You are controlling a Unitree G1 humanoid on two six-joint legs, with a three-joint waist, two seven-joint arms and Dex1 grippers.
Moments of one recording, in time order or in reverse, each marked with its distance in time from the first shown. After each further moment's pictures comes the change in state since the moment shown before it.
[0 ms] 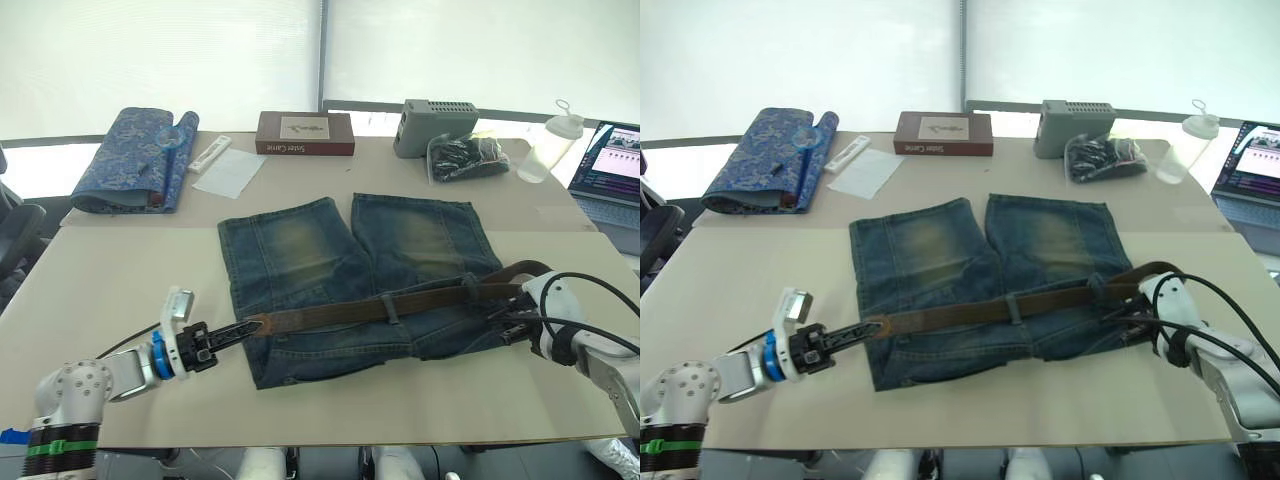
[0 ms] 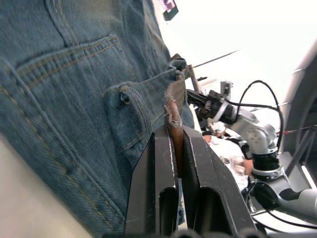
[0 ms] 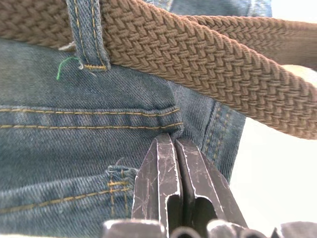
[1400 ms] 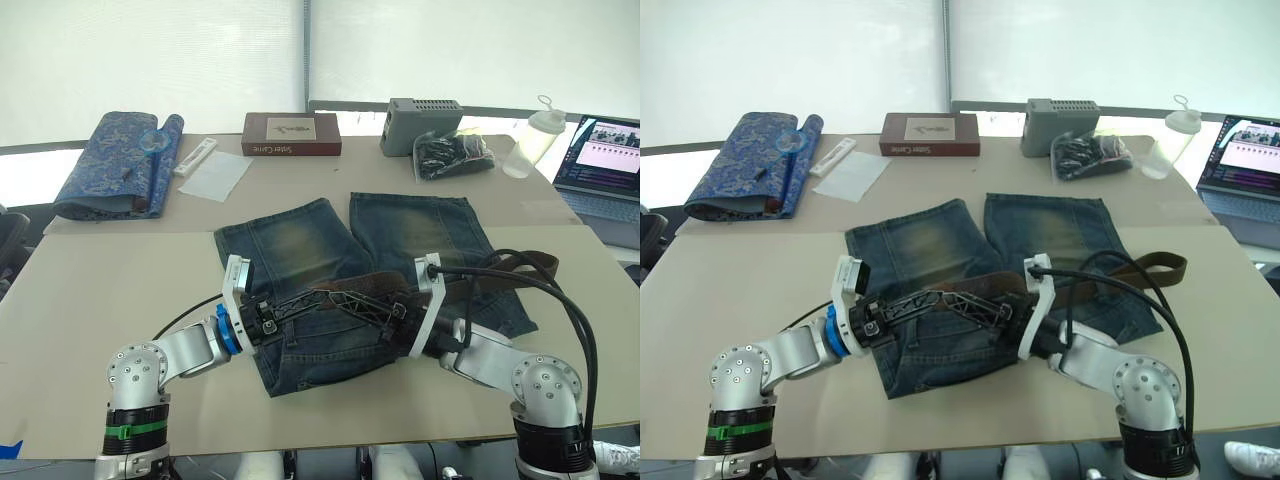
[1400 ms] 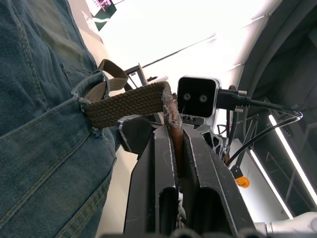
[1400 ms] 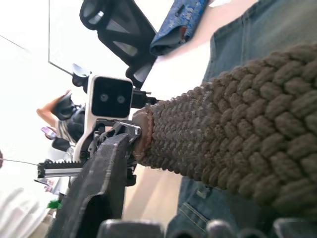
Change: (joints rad) left arm -0.107 -0.209 -0.046 -0.187 -0.455 0.015 0.548; right arm -0.210 0.506 0.092 -0.246 1.219 0.286 -0.361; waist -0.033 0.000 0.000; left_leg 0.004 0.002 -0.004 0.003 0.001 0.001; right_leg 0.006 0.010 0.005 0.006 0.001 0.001
